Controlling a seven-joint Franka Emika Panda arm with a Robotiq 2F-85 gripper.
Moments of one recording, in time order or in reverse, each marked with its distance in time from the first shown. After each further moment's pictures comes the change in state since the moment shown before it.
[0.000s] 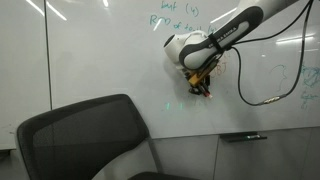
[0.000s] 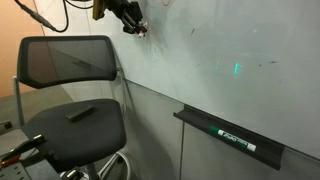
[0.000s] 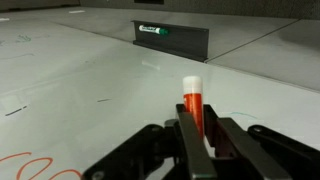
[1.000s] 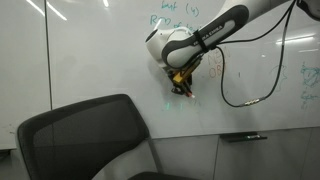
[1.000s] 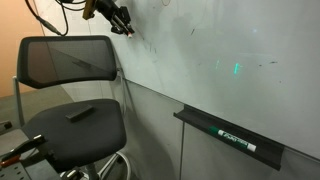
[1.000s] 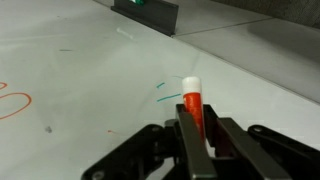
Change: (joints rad) arm 0.115 0.097 0.029 0.136 0.000 -0.007 -0.107
